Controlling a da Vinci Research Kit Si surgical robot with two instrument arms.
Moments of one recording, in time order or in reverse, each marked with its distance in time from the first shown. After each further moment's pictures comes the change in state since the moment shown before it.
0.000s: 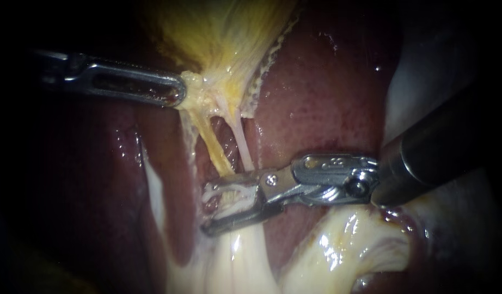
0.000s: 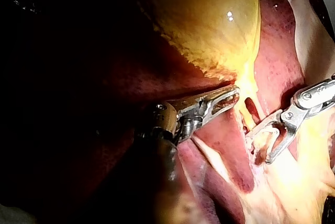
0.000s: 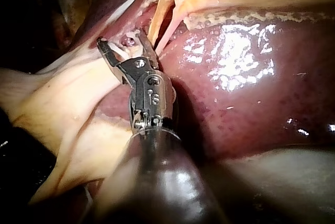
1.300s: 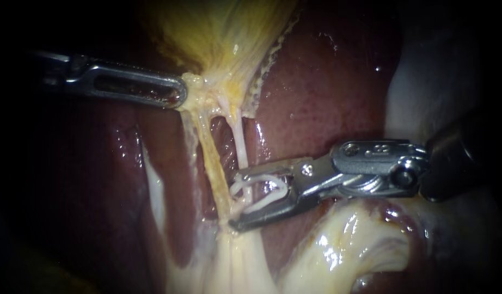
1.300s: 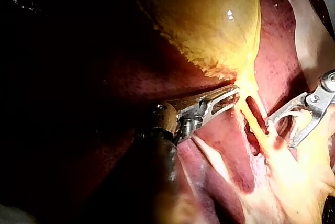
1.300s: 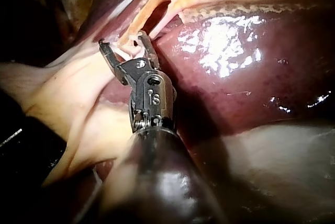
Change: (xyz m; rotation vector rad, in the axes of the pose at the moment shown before) right arm 0.003 -0.002 -0.006 0.039 0.009 0.025; left arm 0.000 0.000 0.000 -0.005 -0.002 0.002
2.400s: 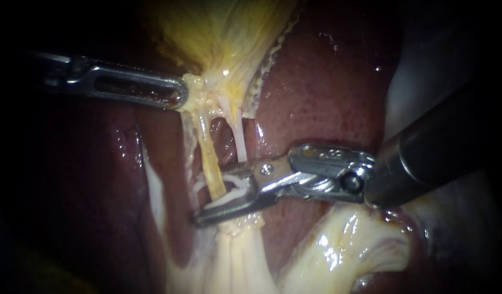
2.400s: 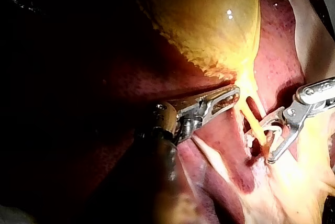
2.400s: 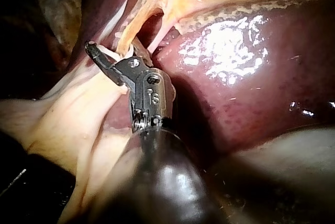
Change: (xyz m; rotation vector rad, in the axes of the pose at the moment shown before) right arm 0.000 0.000 0.006 0.136 0.111 0.053; left arm 0.000 0.000 0.000 0.003 0.001 0.001
